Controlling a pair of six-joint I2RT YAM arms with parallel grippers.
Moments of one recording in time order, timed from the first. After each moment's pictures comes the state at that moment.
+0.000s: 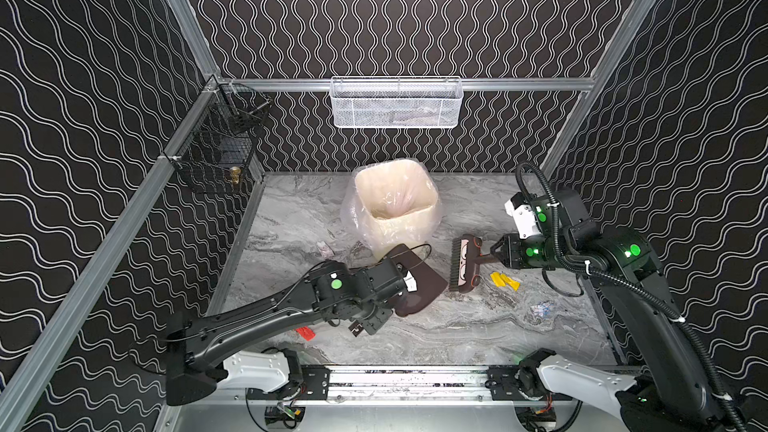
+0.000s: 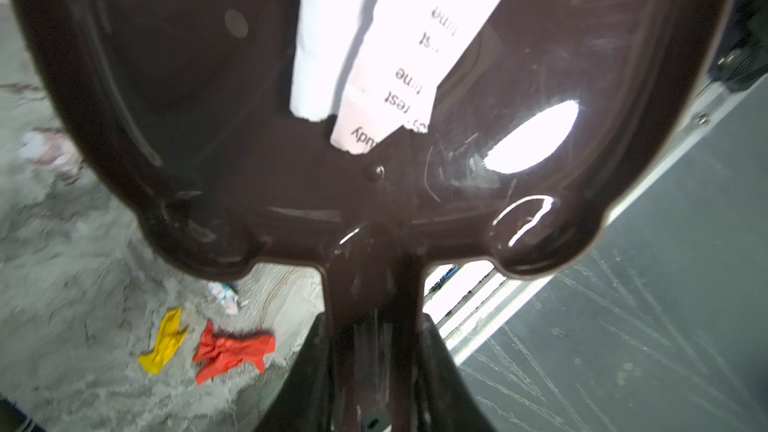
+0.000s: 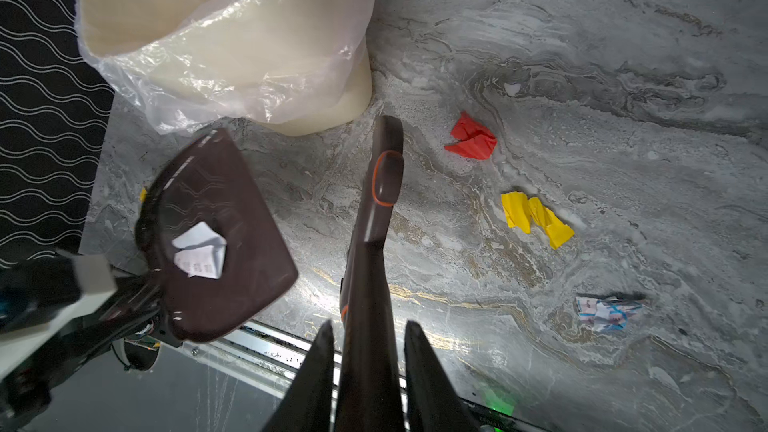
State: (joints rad) left arm -1.17 1.22 1.27 -1.29 -0.18 -0.36; right arm 0.46 1.11 1.56 -1.38 -0.09 0.37
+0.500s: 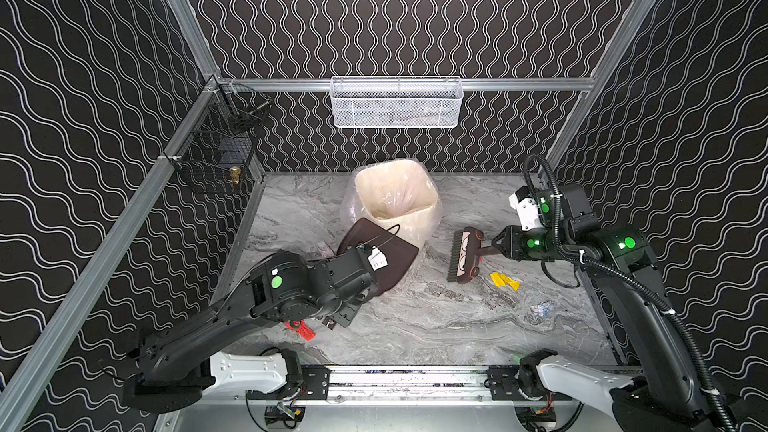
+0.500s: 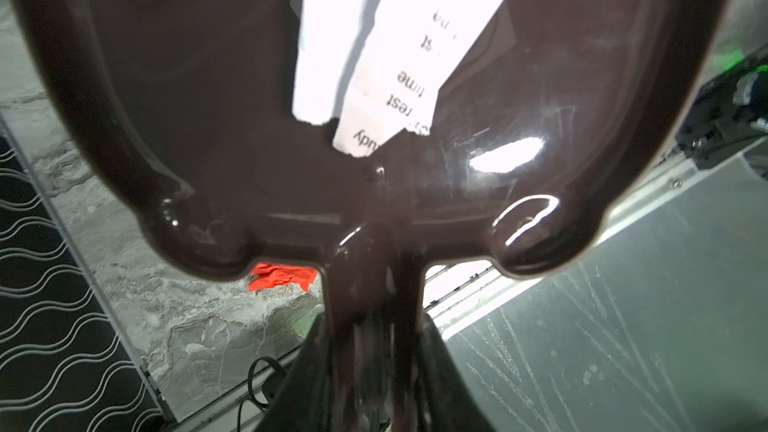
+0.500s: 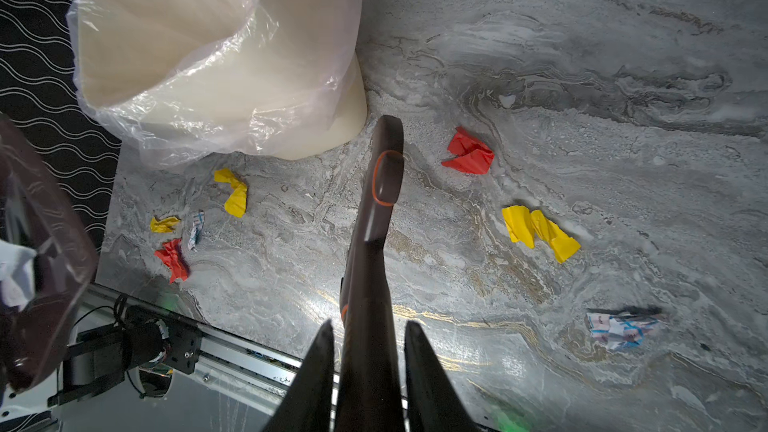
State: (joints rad) left arm -1.18 1.14 1.54 -1.60 -0.32 -0.55; right arm 0.36 1.13 1.55 -1.32 -0.15 0.35
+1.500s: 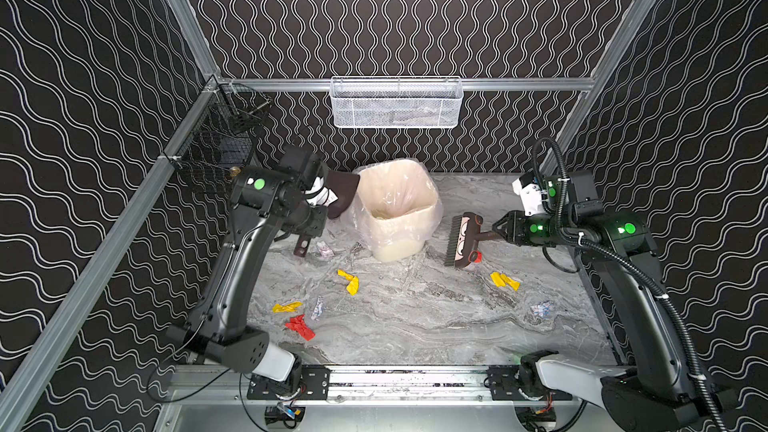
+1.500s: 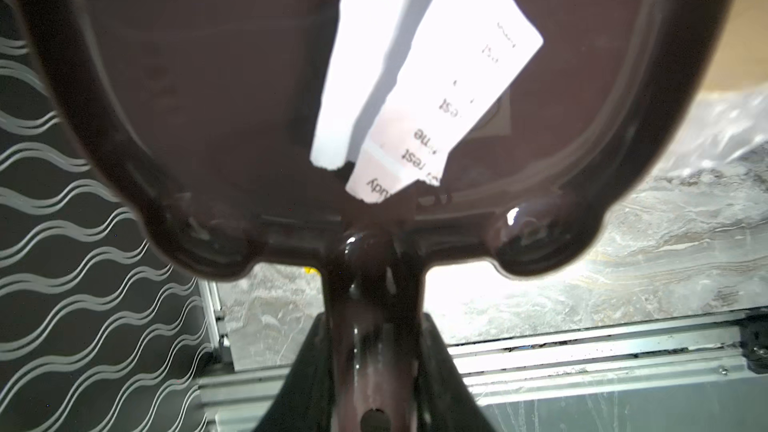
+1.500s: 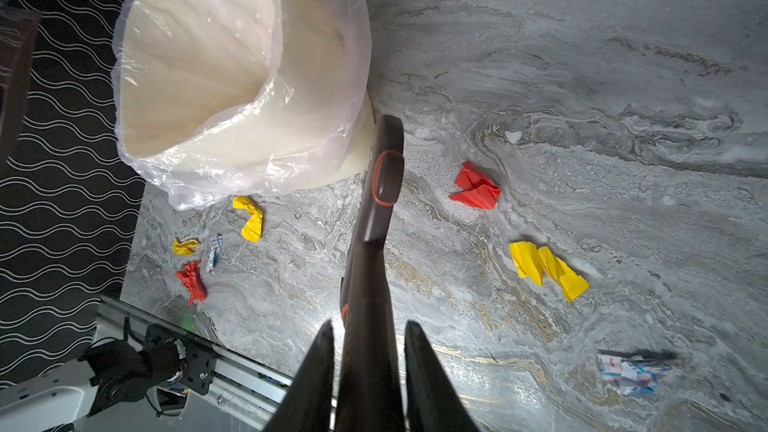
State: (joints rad) left arm -0.34 1.55 2.04 -1.69 -0.15 -0.09; right arm 0.26 1.19 1.62 -1.28 -0.24 0.29
